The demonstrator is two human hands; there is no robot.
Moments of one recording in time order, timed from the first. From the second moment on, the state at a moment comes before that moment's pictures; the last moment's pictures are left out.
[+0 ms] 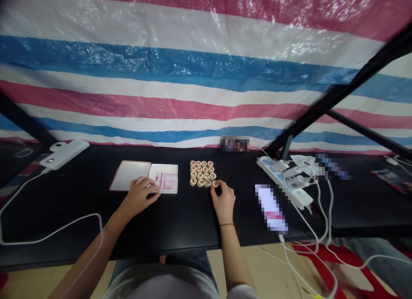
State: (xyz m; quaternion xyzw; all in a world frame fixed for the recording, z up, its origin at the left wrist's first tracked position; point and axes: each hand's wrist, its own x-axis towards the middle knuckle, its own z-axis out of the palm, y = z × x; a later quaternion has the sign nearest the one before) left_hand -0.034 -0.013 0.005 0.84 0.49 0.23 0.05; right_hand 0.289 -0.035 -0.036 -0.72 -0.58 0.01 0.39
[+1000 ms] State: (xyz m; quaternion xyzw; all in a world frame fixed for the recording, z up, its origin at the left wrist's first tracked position) left_hand -0.020 -0.021 -0.005 0.77 0.59 0.26 -0.02; right_hand 0.132 0.035 0.028 -0.56 -0.83 0.02 0.05
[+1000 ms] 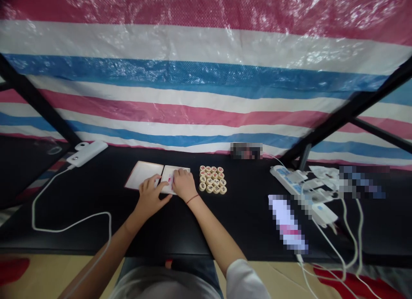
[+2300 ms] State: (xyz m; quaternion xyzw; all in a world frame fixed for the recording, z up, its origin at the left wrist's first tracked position) left_hand -0.024 -0.020 -0.006 0.73 0.64 0.24 -0.05; right_hand 0.249 -0.085 0.000 -0.59 -0.76 0.07 0.26
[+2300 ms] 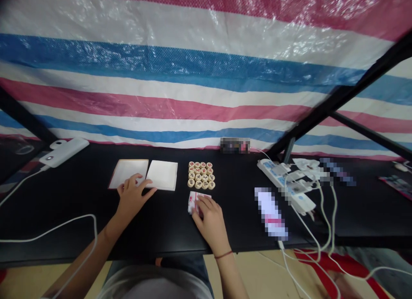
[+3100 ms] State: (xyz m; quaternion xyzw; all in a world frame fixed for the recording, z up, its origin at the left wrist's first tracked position) left_hand -0.037 -0.003 -0.011 0.86 0.45 0.24 -0.05; right_hand 0.141 -0.004 0.001 -0.38 -0.89 0.10 0.22
